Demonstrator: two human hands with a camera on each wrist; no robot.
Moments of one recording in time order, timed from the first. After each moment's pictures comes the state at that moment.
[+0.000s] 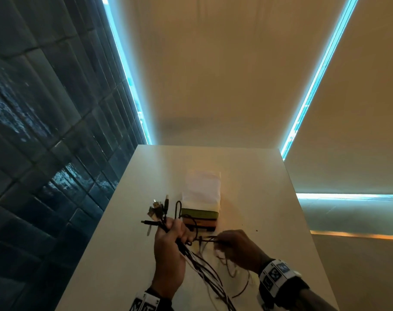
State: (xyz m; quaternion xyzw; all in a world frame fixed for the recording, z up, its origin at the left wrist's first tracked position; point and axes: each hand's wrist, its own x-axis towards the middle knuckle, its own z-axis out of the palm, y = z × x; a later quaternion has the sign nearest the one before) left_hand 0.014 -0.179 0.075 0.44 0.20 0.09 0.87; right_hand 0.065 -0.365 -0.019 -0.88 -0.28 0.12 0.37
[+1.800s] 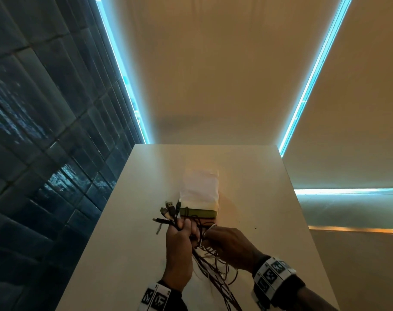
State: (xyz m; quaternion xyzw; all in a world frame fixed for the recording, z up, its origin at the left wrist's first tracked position) left_hand 0.027 -0.197 0.064 0.56 0.24 0.04 0.79; right_hand 0.060 -0.346 0.011 -0.87 -0.37 0.05 0.34
